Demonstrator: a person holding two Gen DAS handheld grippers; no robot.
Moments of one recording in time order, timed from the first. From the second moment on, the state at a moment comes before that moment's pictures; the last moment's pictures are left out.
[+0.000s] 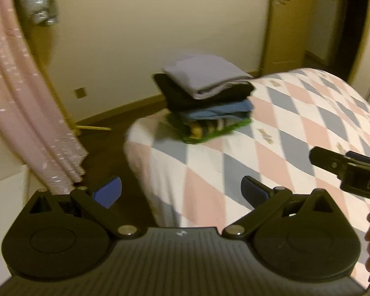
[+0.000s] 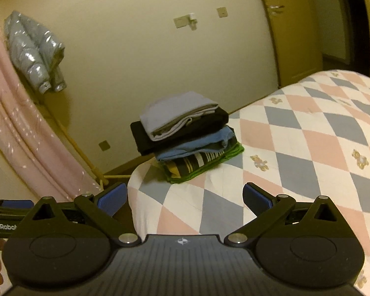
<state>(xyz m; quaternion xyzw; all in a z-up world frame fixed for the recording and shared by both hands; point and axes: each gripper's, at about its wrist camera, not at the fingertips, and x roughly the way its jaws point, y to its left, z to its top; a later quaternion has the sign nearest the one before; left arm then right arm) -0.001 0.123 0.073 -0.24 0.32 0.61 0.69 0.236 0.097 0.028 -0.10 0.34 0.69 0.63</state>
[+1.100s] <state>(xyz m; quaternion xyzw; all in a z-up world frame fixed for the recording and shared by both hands) 0.028 0.136 0.007 -0.32 0.35 0.60 0.64 0.256 0.100 -0.011 -0.17 0.35 0.68 0.62</state>
